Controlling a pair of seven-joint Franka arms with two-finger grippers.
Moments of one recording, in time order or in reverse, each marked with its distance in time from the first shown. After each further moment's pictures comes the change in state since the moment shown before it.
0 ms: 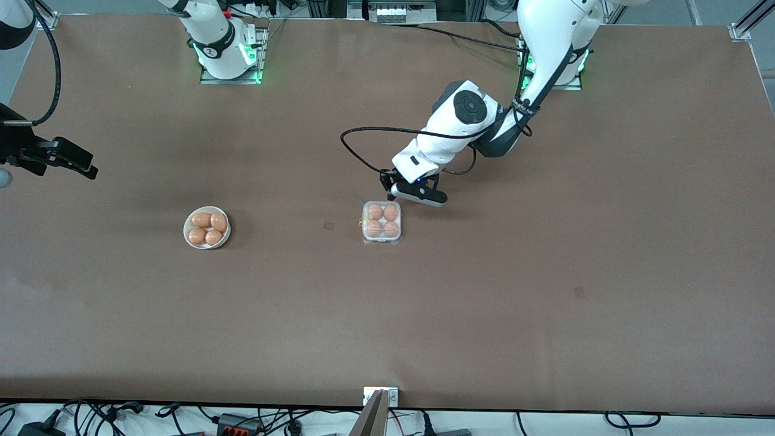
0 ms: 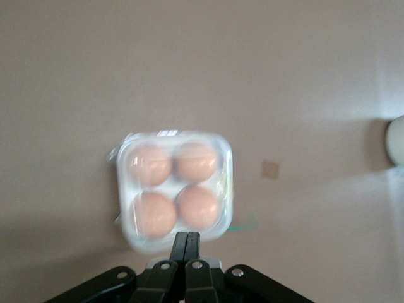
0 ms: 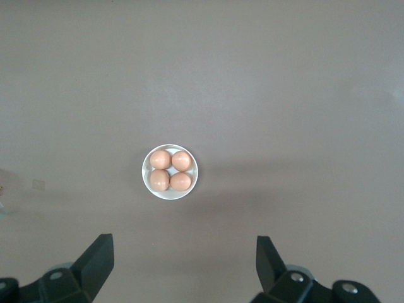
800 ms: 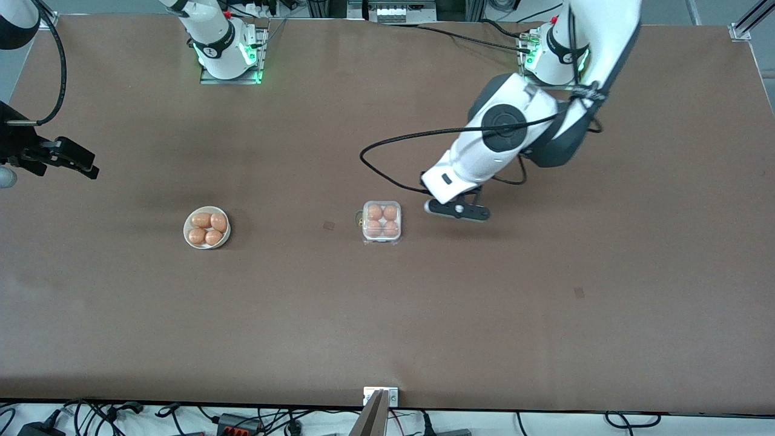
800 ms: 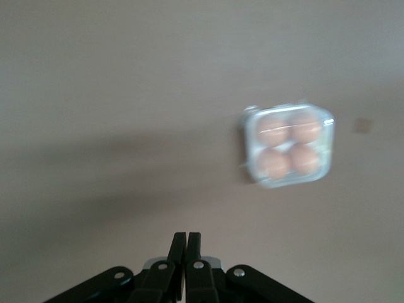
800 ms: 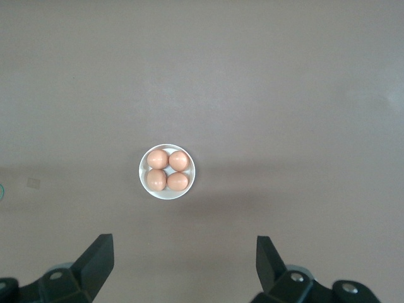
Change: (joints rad) left arm 0.181 -0.105 0.003 0.304 0.176 -0.897 0.054; right arm -0.075 0.000 0.087 0.001 -0.023 0.000 -0.001
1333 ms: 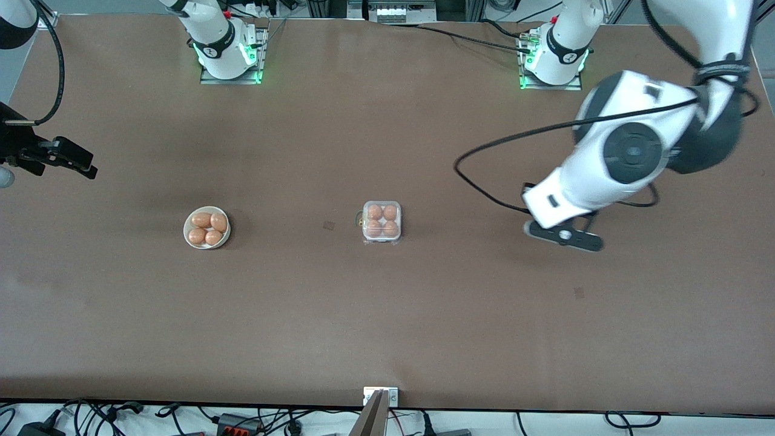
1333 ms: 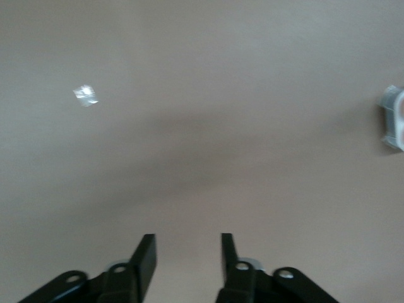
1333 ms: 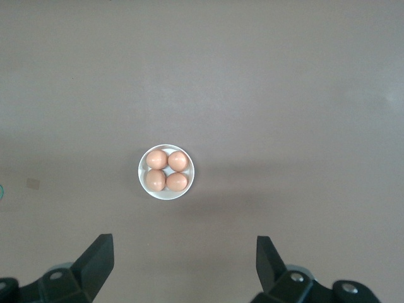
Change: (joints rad) left arm 0.230 -0.013 0.007 0.204 0.177 -0.326 0.324; right arm -0.002 -0.001 0.000 0.001 0.000 0.000 0.000
